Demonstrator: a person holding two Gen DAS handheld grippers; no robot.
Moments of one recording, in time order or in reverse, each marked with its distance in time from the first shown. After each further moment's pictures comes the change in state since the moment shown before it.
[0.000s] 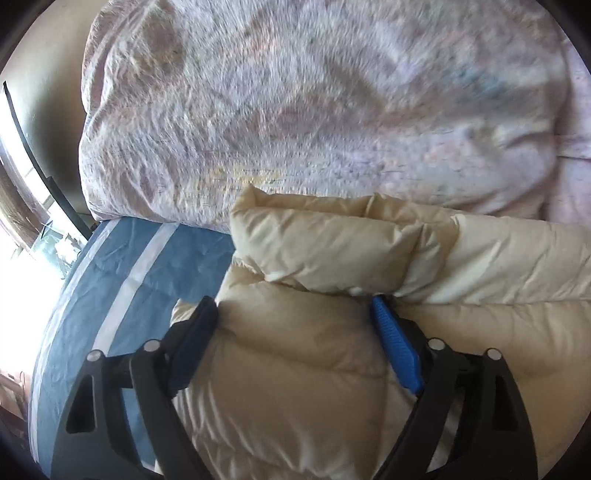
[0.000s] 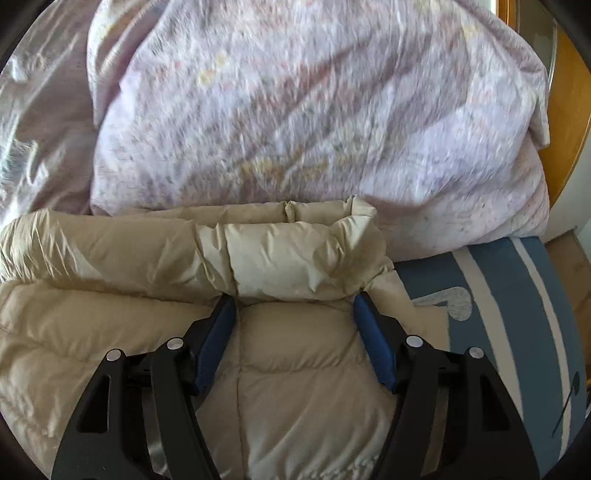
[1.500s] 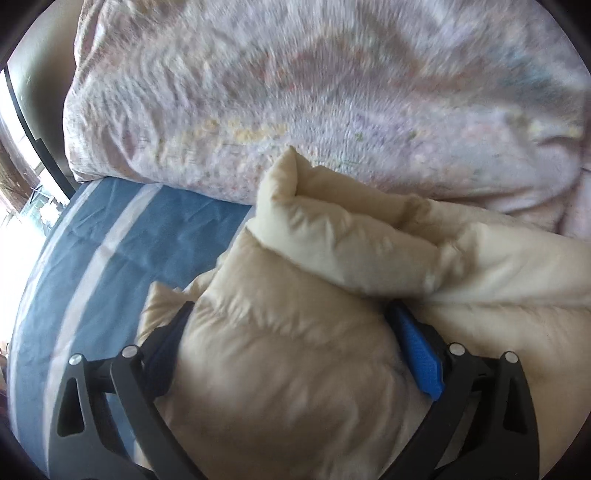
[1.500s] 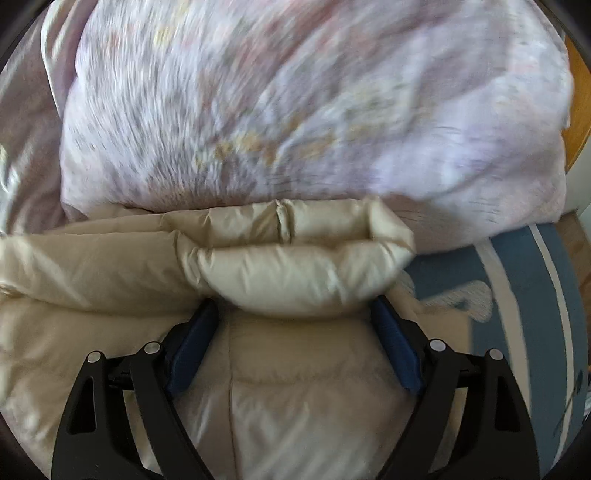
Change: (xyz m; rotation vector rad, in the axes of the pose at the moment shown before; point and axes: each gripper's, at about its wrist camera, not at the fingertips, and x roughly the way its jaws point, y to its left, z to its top) left arm 0.027 0.018 -0.002 -0.078 0.105 -0.071; right arm 0.067 -0.021 0.042 0.057 0.150 0.023
